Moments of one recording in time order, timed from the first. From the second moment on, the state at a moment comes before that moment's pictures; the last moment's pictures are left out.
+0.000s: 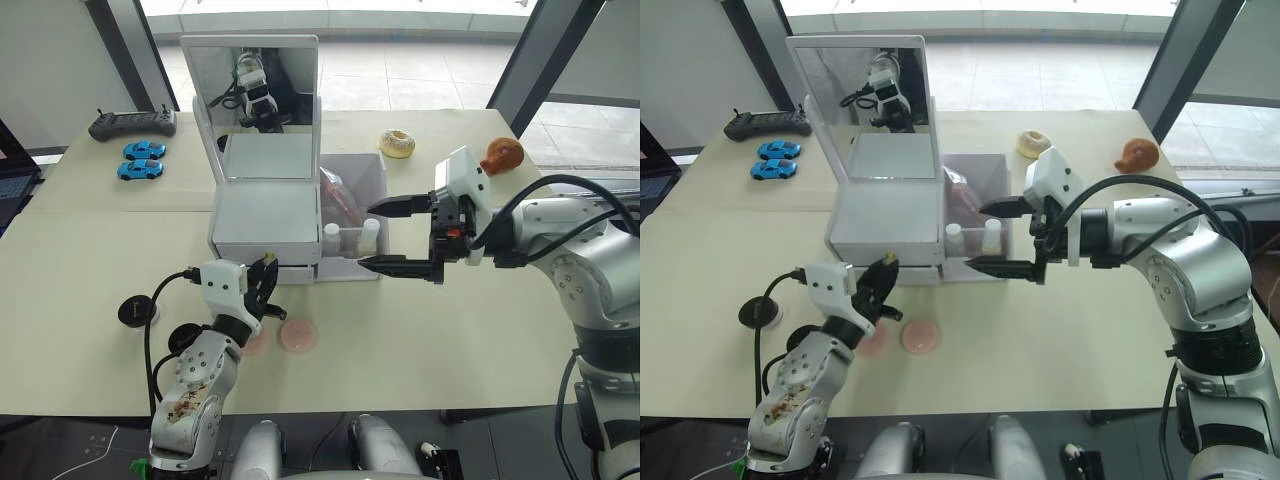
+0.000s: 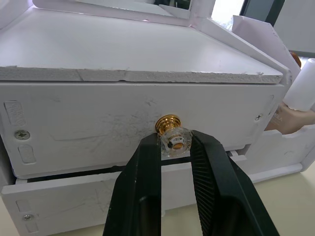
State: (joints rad) left arm 0.08 0.15 -0.05 -0.51 -0.26 0.37 -0.15; right arm -0.66 -0.77 0.05 -0.35 0.61 0.77 1.03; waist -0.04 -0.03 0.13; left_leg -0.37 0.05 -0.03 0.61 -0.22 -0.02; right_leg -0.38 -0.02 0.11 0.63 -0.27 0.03
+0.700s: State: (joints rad) left arm 0.16 0.24 0.07 -0.56 -0.34 0.38 -0.26; right arm -0.64 -0.72 0.04 -0.35 0.61 0.73 0.98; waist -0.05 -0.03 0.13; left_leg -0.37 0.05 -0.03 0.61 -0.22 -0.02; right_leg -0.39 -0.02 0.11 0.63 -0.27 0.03
